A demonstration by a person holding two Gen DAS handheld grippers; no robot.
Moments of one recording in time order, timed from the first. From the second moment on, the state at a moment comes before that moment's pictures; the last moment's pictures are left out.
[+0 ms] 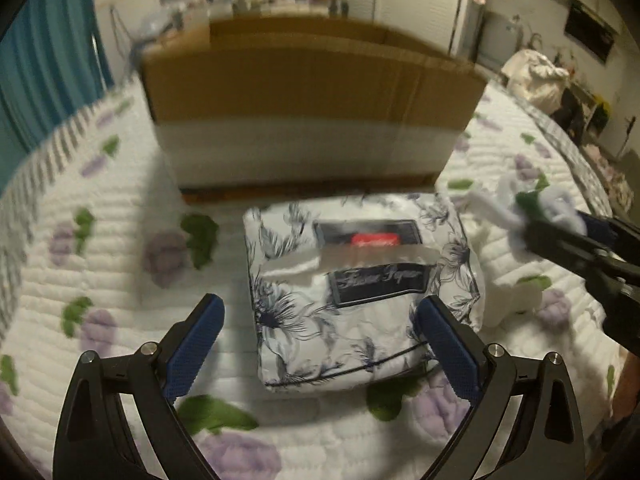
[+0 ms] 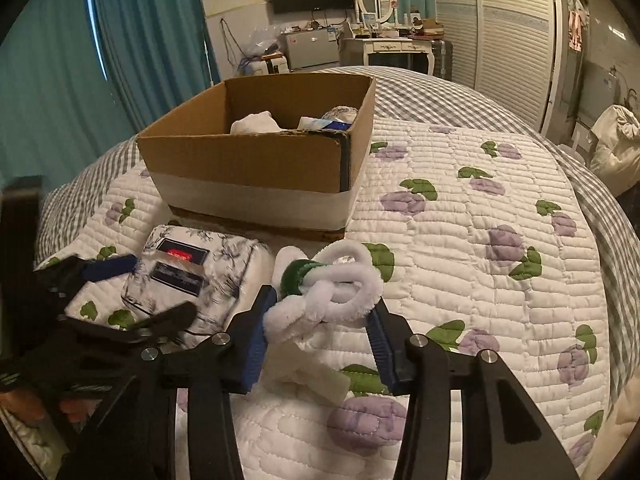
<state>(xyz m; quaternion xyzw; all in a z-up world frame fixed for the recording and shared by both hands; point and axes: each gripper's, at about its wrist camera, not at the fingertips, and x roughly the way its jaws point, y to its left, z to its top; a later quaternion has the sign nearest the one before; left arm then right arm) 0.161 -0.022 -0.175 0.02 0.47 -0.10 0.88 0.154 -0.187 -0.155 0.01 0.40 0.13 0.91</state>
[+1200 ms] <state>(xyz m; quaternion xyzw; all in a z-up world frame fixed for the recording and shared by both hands) 0.123 0.022 -0.003 0.01 0.30 -0.12 0.95 0.126 -0.163 0.003 0.01 0.27 0.14 0.95</state>
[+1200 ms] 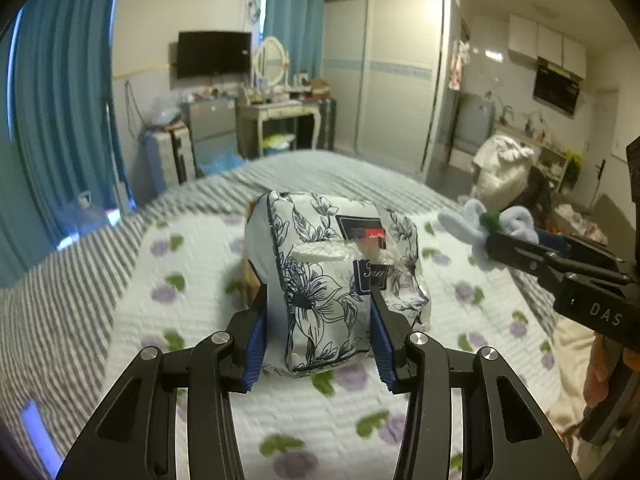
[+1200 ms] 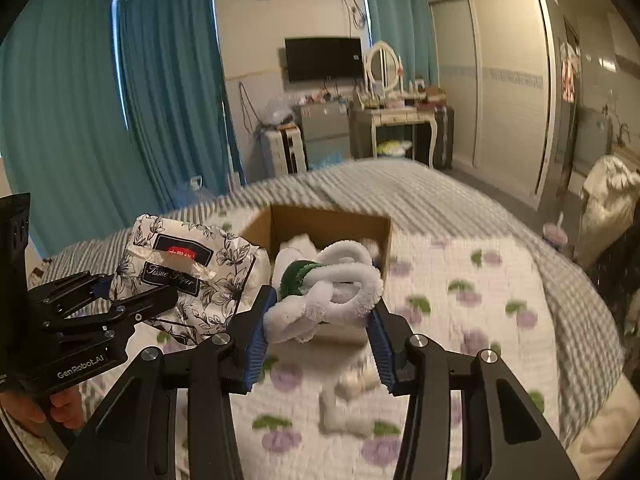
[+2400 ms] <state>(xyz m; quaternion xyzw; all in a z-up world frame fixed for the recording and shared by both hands) 0.283 0.004 -0.050 0.07 0.28 -0.10 0.95 0.332 -0.177 -0.061 0.07 0.31 0.13 0.94</state>
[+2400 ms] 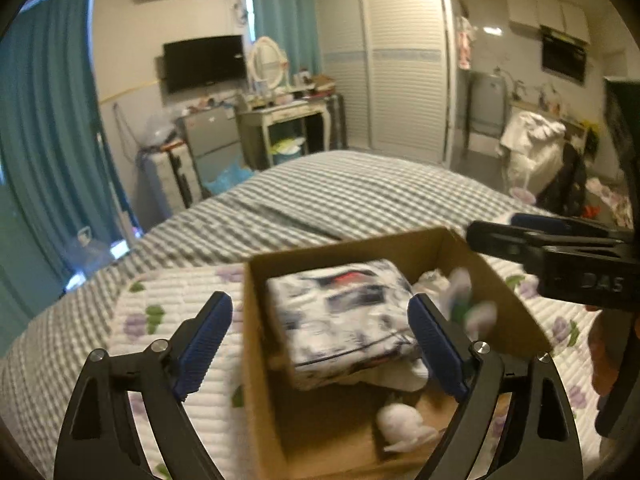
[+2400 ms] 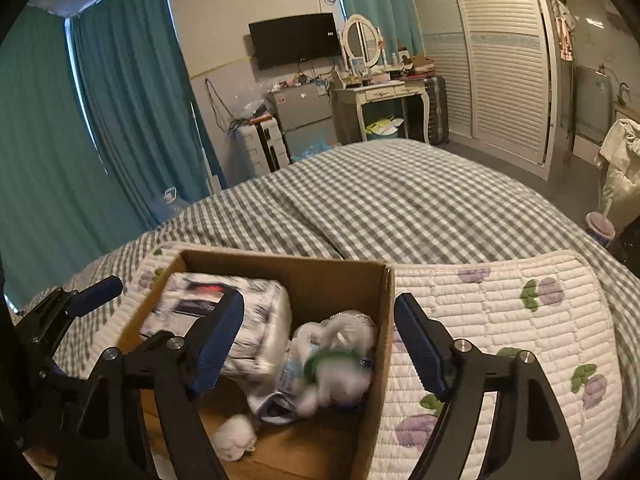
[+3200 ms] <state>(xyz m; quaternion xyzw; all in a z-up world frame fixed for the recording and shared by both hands) 0.106 0.075 0.008 0.00 0.24 -0.04 0.97 0.098 -0.165 0.026 -0.04 0.27 0.08 0.96</state>
